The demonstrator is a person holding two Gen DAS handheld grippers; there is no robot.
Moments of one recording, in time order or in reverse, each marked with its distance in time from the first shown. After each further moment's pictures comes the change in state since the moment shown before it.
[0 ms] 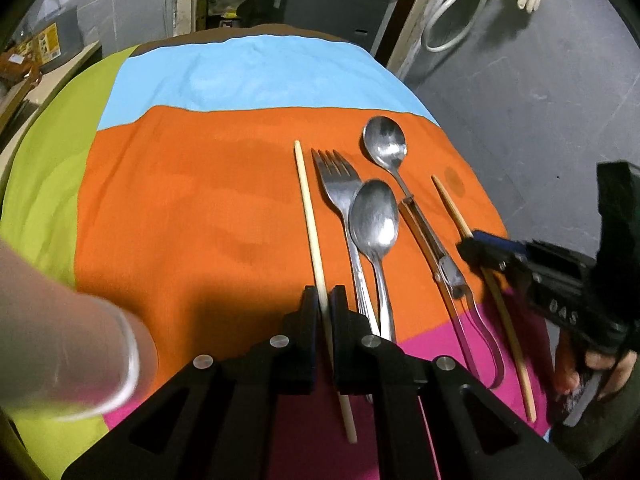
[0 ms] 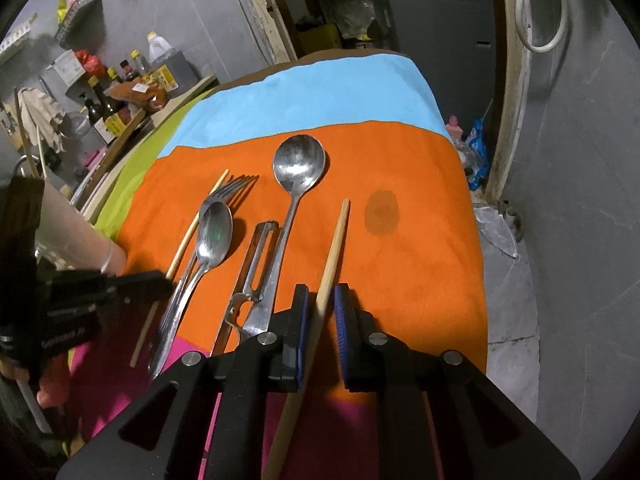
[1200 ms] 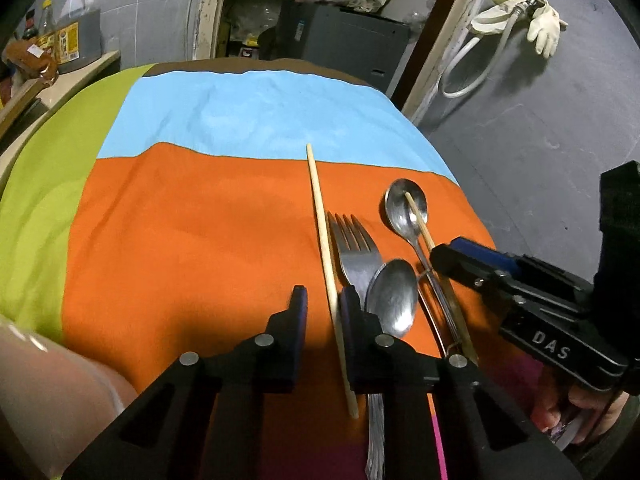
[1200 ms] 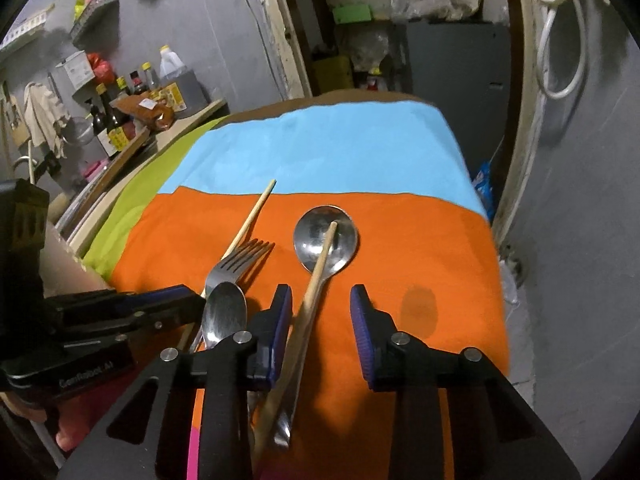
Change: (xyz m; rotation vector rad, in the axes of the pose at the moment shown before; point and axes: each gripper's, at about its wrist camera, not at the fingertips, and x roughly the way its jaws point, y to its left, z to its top) left arm 0.015 0.012 0.020 -0.080 -0.152 -0.001; right arm 0.024 0.020 0.036 -0.058 -0.112 -0.003
